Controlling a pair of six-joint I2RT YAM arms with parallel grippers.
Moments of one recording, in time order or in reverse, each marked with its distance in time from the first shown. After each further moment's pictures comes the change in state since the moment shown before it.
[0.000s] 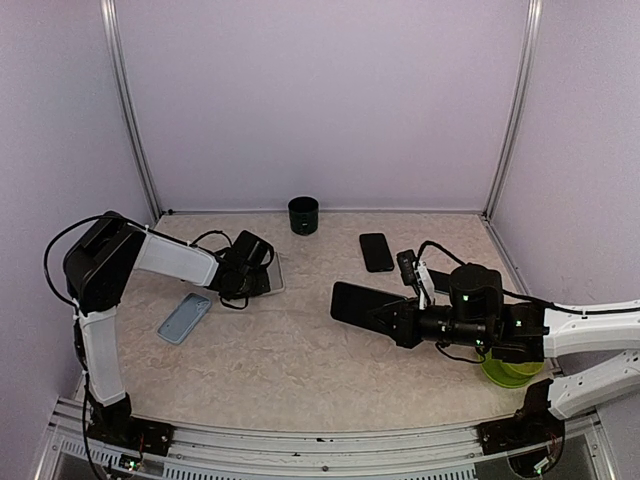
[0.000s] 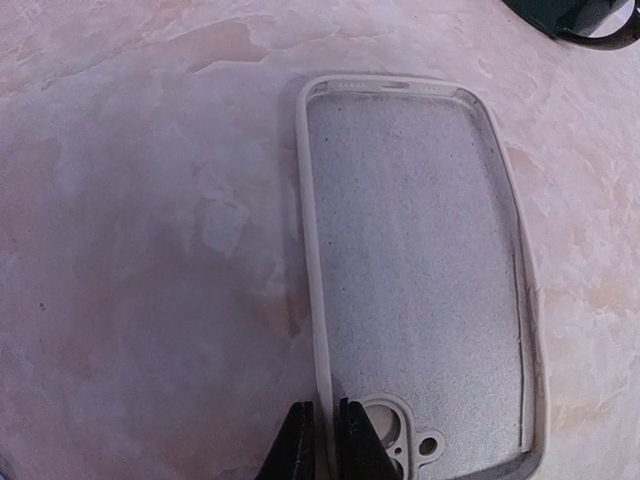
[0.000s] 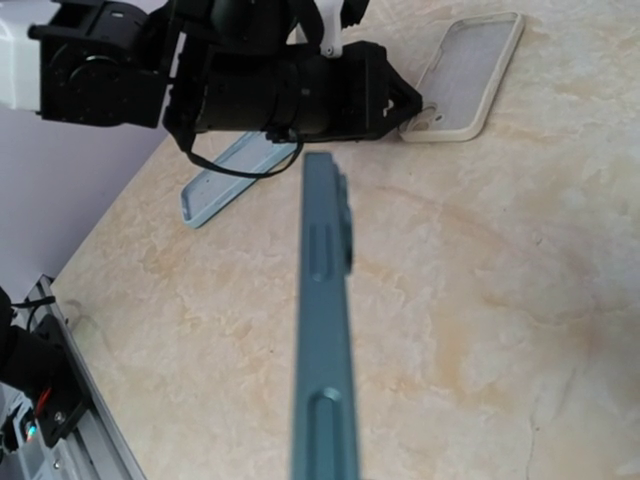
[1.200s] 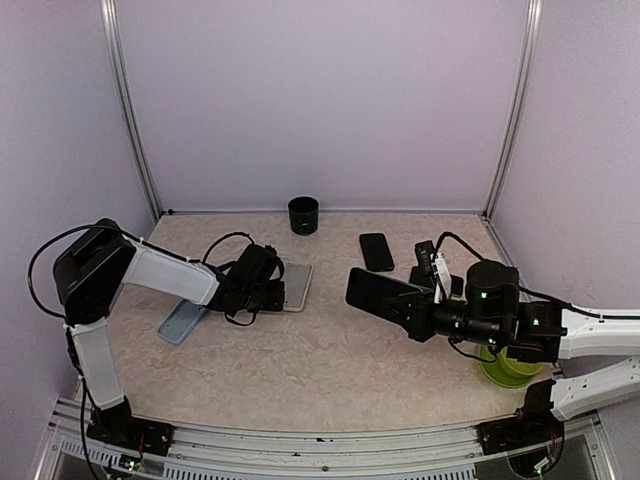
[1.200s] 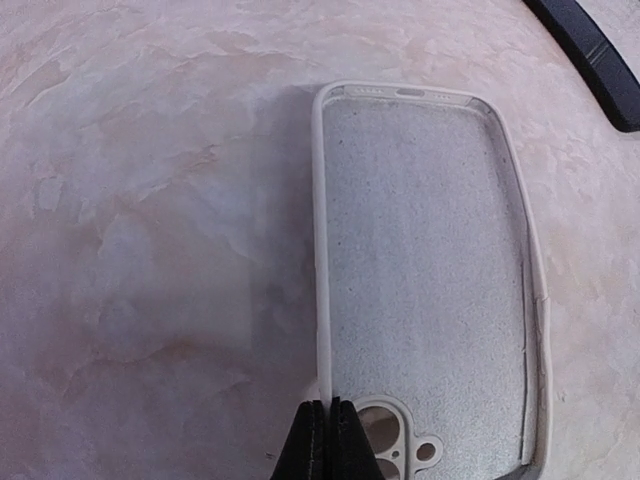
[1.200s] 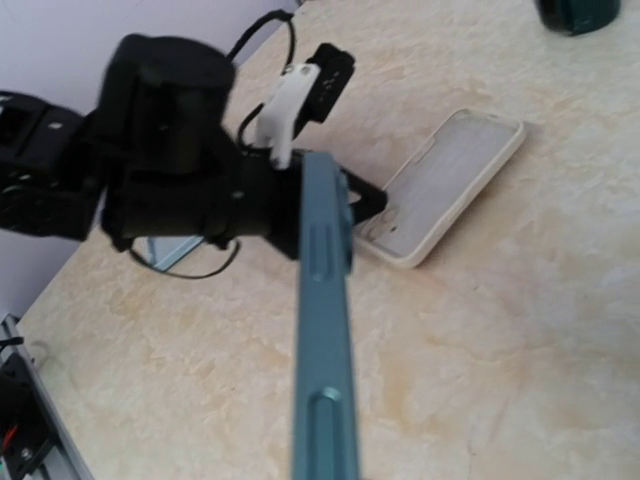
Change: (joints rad) left arm -0.129 -0.086 -0.120 0.121 0.079 0.190; right arm 0.000 -0.108 0.000 -0.076 0.104 -0.042
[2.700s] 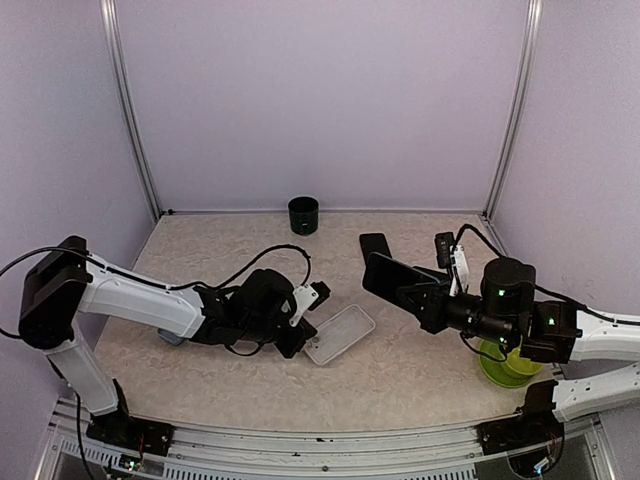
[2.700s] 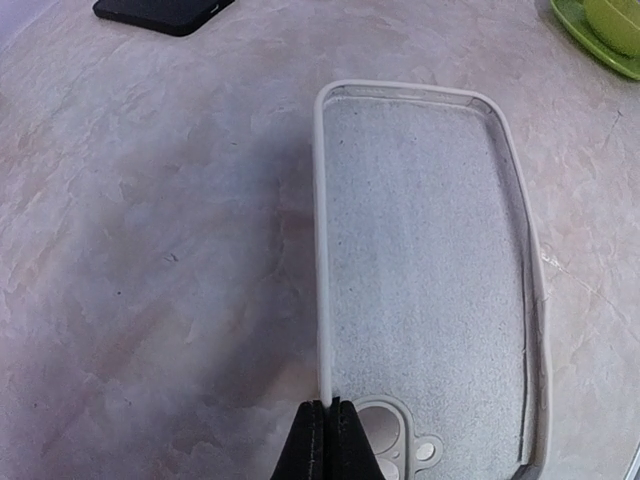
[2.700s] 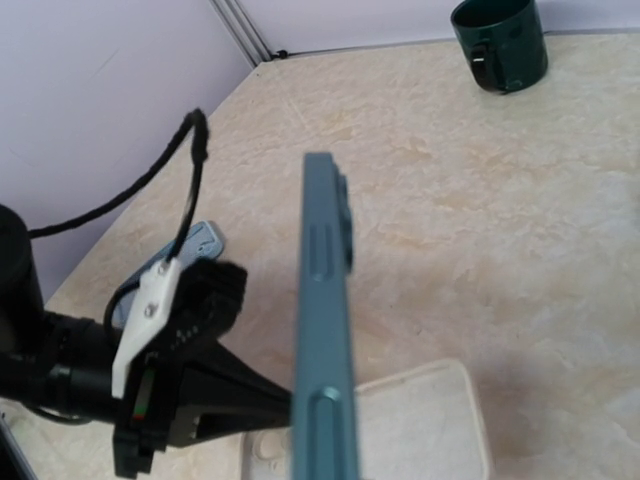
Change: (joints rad) left arm -0.272 -0.220 -0.137 0.021 0.253 0.432; right arm -0.008 -0.098 0.000 -0.058 0.110 -0.010
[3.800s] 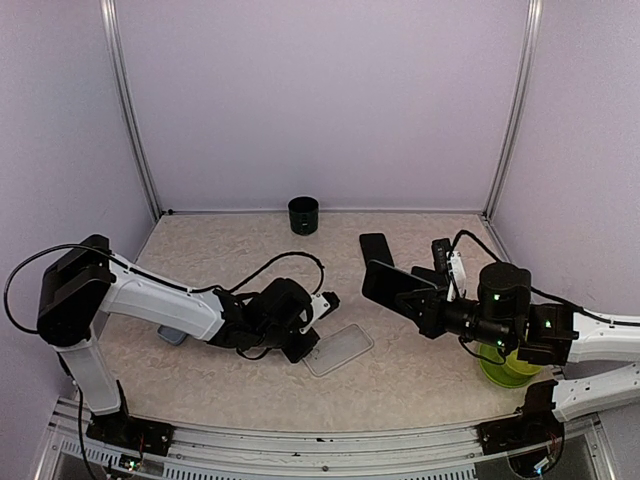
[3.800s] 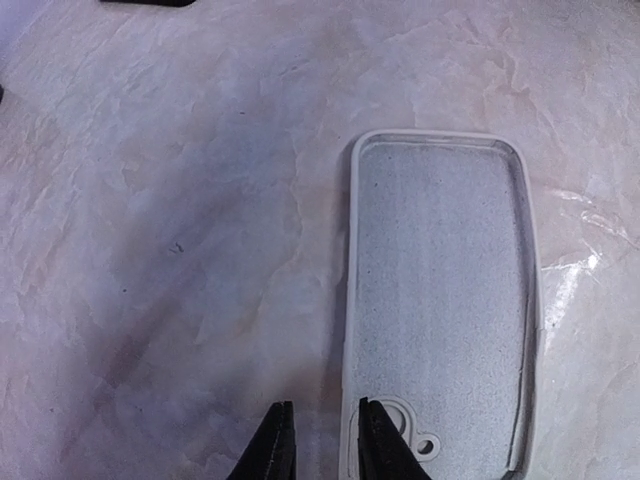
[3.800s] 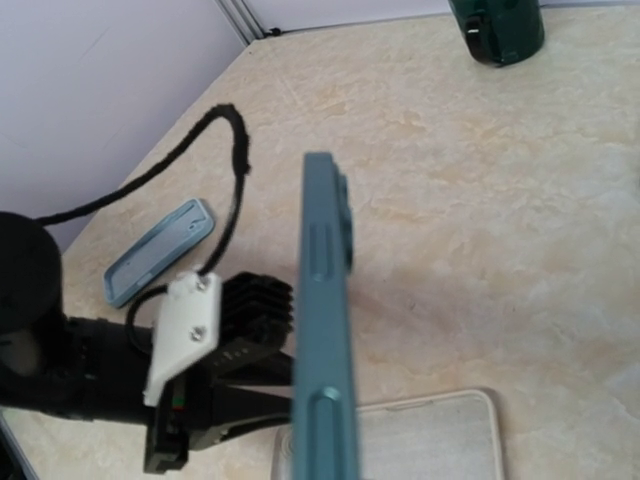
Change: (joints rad) left arm -0.044 0.110 0.079 -0.075 -0.142 0.072; right arm 0.000 0.010 -0.023 0.000 -0.011 0.011
